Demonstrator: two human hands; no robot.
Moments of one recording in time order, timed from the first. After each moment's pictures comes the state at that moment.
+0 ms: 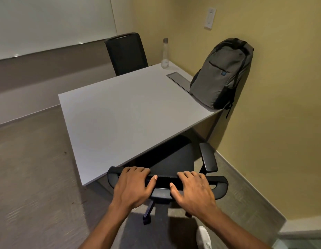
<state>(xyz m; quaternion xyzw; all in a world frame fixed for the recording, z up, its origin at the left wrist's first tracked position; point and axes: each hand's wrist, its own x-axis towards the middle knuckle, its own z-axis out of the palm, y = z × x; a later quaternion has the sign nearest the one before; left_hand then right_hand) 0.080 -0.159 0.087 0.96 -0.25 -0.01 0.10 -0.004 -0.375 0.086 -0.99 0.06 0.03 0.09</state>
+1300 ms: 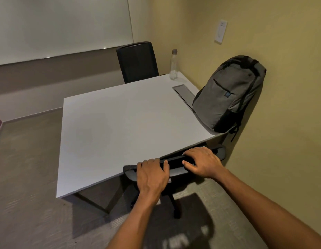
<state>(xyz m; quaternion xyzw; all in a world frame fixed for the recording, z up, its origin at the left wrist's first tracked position) 0.180 -0.407 0.087 0.99 0.00 0.00 0.11 0.210 -0.628 0.102 -0.98 -0.16 0.03 0.09</state>
